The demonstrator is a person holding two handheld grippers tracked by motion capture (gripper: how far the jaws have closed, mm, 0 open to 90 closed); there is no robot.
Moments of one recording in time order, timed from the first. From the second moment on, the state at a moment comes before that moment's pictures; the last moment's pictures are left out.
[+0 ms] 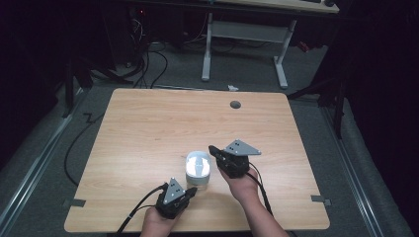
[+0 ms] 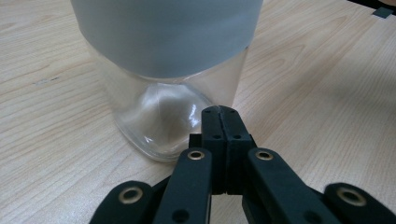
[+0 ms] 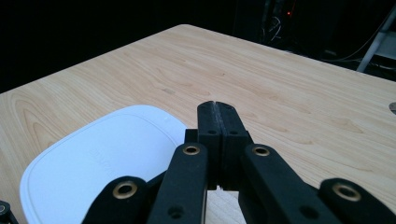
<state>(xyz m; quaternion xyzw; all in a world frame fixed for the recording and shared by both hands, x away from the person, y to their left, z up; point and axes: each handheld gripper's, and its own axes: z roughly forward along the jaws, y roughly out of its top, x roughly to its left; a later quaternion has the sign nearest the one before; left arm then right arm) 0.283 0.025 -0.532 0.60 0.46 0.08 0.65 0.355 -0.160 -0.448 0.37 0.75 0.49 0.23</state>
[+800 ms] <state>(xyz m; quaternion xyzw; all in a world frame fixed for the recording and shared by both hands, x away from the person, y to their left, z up) 0.307 0.113 -0.507 0.56 0.50 0.16 0.64 0.351 -0.200 -0.454 0.42 0.73 0.47 0.26</state>
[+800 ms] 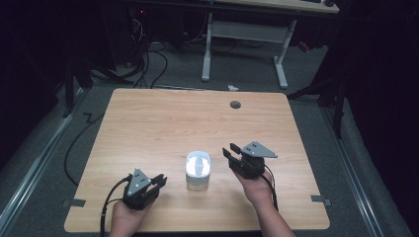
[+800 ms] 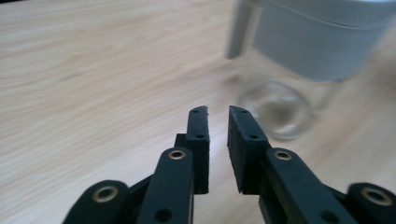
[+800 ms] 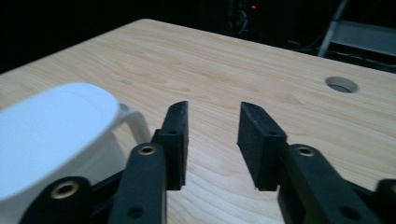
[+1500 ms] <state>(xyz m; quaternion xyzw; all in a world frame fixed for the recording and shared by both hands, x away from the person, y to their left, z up) 0.335 0.188 -0.524 0.50 0.59 0.23 0.59 0.301 -0.339 -0.520 0.54 0.67 0.41 0.30</state>
